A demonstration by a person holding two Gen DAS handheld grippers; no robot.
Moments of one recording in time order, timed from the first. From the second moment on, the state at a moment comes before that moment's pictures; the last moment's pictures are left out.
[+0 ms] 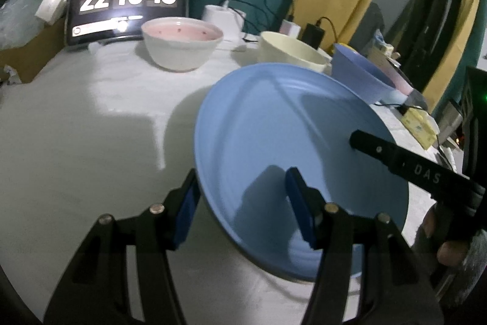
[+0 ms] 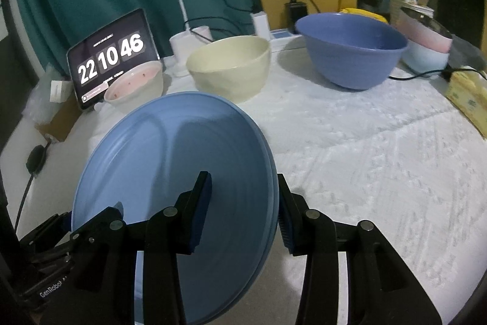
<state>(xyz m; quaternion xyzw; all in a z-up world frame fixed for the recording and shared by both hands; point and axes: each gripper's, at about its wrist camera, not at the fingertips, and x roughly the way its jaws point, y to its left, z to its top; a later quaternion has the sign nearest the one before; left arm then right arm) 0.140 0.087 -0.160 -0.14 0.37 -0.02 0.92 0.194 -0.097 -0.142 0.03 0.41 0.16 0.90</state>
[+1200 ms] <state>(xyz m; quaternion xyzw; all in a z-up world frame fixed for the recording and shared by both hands) 0.133 0.087 -0.123 -0.08 0.34 0.06 0.93 0.206 -0.110 -0.140 0.03 0.40 0.19 0.90</state>
